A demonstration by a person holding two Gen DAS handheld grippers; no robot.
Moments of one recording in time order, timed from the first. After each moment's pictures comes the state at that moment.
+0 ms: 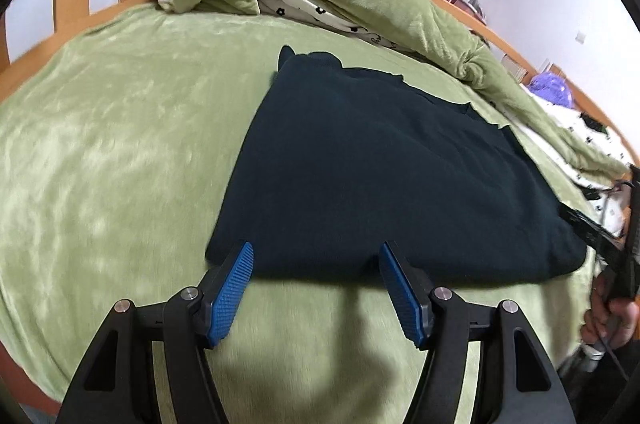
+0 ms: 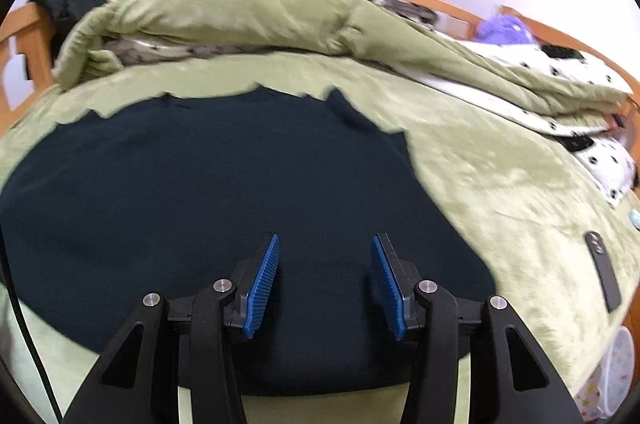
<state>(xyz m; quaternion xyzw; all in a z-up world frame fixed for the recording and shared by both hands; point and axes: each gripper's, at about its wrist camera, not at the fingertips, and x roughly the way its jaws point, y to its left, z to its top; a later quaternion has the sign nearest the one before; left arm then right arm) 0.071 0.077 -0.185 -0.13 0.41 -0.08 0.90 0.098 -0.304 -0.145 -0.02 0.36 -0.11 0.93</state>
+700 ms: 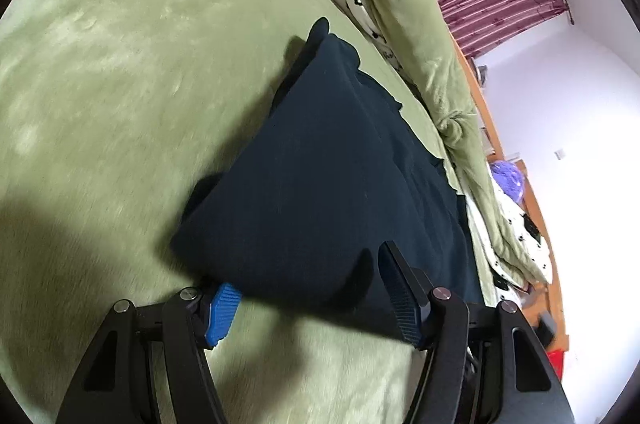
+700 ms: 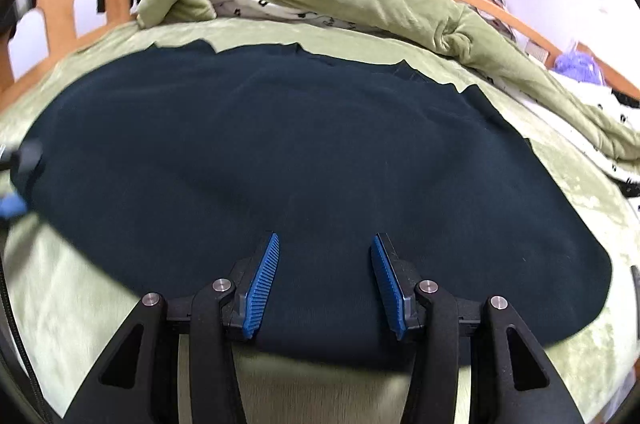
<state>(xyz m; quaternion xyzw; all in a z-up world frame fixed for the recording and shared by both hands) 0.111 0.107 -0.225 -0.37 0.43 -0.13 0.82 0.085 -0.190 -0.190 -0.10 0.38 -0.01 0.92</state>
